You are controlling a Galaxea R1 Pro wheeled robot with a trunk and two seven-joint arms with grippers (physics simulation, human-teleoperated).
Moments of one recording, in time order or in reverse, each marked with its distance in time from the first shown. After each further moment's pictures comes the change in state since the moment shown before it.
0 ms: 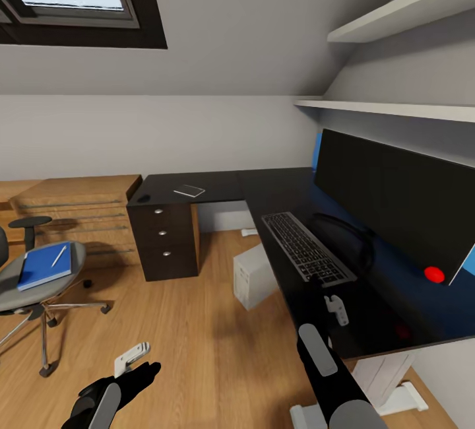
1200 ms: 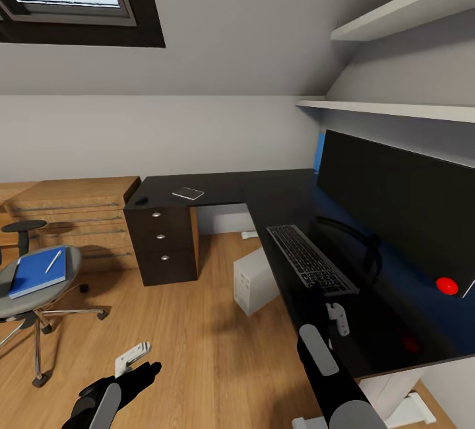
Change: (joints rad) left arm 0.000 -0.001 -0.002 0.000 0.000 0.000 0.000; right arm 0.000 -0.001 0.002 0.010 -0.073 -0.005 -0.089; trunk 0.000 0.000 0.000
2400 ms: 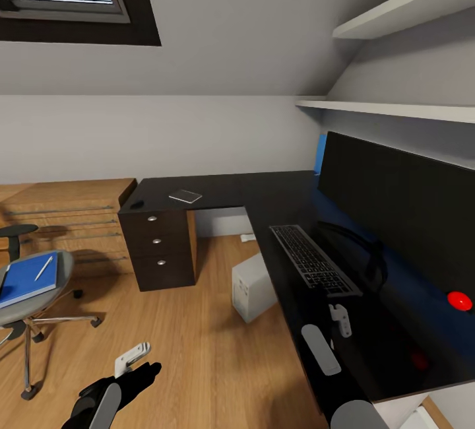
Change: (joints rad) left arm 0.000 0.000 0.000 0.001 0.000 0.002 0.000; right arm 0.000 -0.003 -0.016 0.000 -0.017 -0.009 0.008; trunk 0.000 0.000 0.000
